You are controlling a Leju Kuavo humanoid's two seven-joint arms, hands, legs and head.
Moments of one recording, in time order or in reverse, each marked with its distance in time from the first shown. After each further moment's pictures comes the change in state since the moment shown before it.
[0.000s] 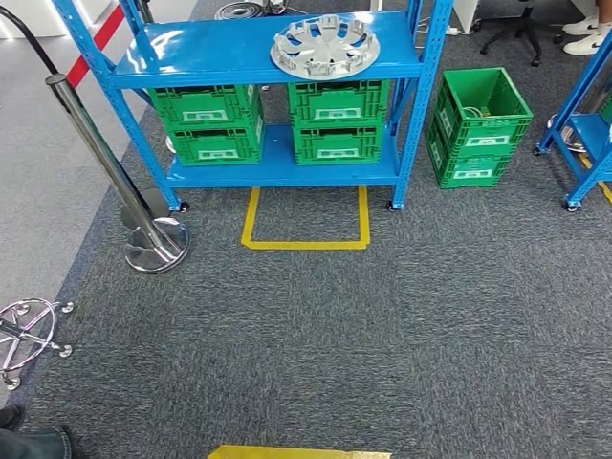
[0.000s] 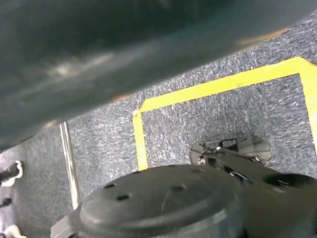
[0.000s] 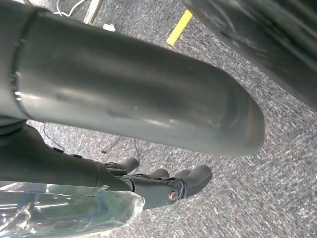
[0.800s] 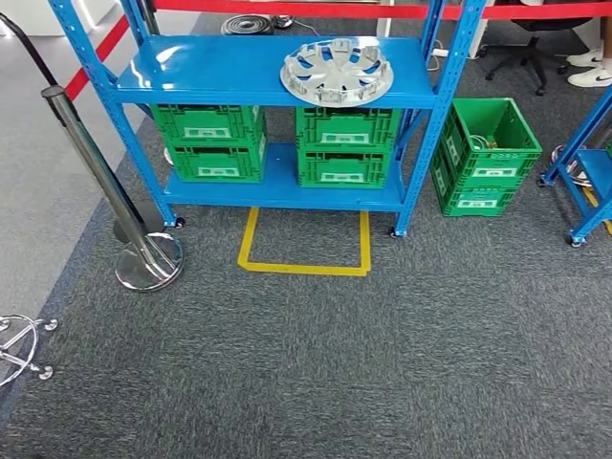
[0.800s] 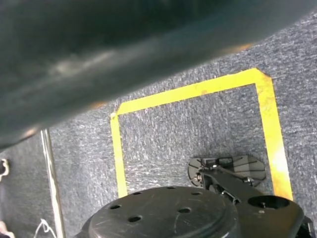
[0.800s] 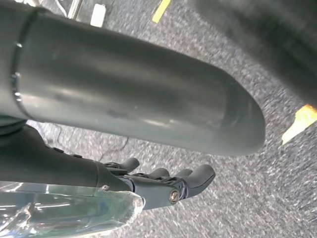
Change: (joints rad) left arm 0.008 -0.012 0.022 -0.015 -0.012 0.009 -0.014; right arm 0.000 -0.015 -0.004 -0.013 0.011 0.012 0.018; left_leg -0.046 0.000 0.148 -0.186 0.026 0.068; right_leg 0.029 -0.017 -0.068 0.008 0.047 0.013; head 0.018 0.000
